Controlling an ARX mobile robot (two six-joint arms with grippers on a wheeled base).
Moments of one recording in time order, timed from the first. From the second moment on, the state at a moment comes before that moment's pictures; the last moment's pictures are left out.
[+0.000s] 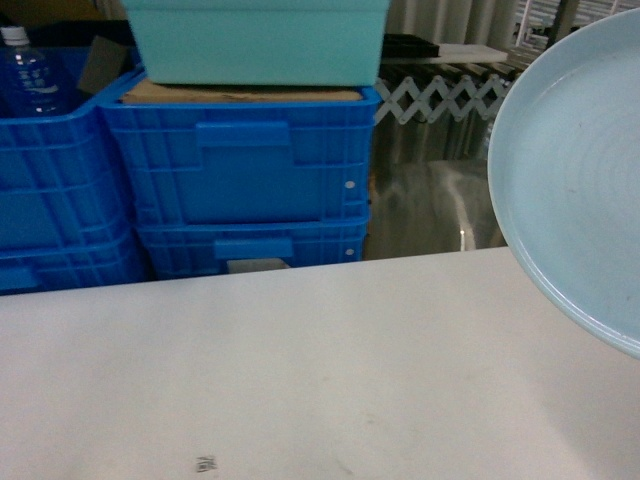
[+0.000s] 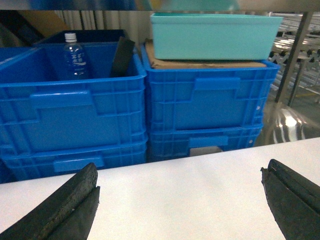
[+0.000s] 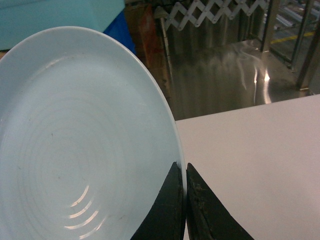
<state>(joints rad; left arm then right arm) 0.00 0.01 0.01 0.00 0.00 0.00 -0.08 0.98 0.40 0.34 -0.23 0.14</state>
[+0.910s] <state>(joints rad) 0.00 0.01 0.01 0.00 0.00 0.00 -0.08 0.98 0.40 0.34 -0.23 0.14</state>
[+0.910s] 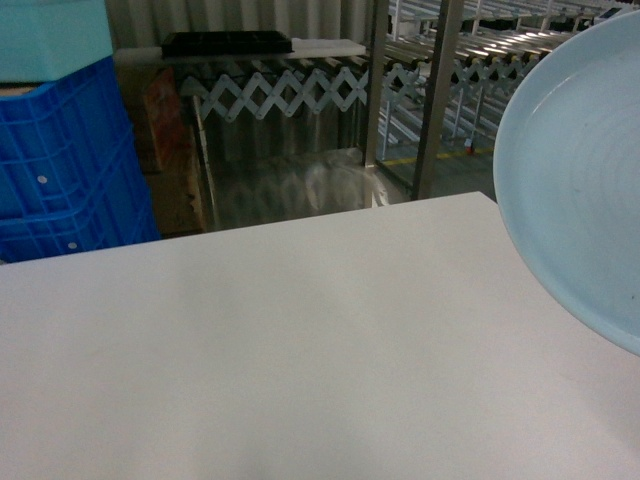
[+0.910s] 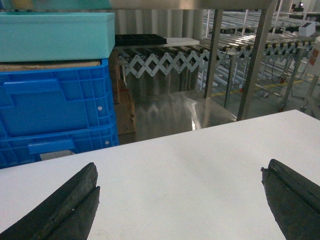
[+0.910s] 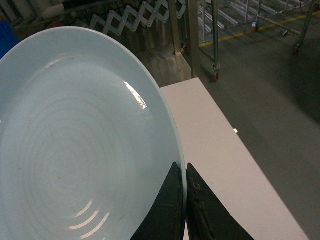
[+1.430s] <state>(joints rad) 0.00 0.01 0.01 0.00 0.00 0.00 -0.08 0.97 0.40 0.34 -0.23 0.14</state>
